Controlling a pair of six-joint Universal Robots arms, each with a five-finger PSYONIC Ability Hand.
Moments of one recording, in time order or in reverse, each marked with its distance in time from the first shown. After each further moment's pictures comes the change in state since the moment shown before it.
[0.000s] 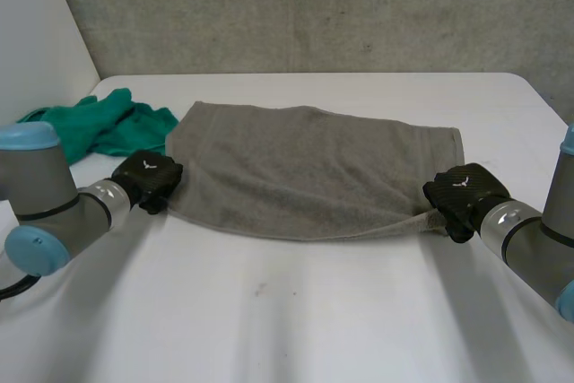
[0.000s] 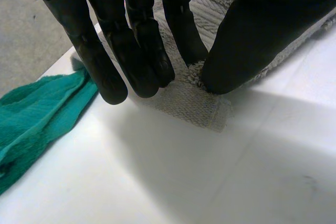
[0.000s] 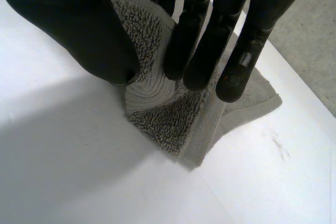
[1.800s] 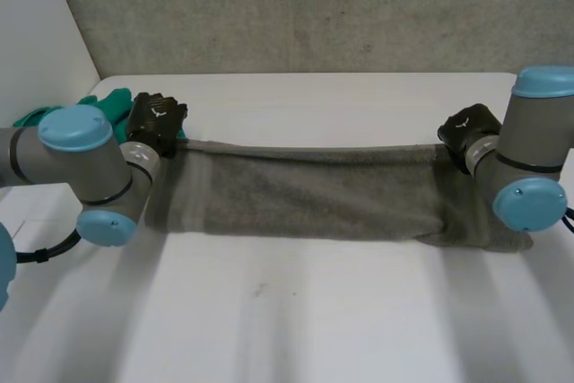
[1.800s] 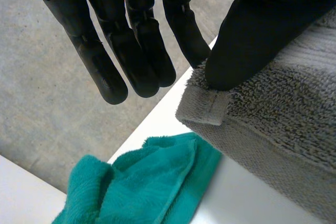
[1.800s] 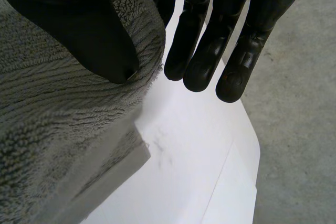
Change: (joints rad) left arm -0.171 -0.080 0.192 0.282 -0.329 -0.082; right arm 0.027 0.433 -0.691 0.101 0.209 -0.204; left_hand 0.000 0.008 0.008 0.005 0.000; right_hand 0.000 0.005 0.005 0.000 0.000
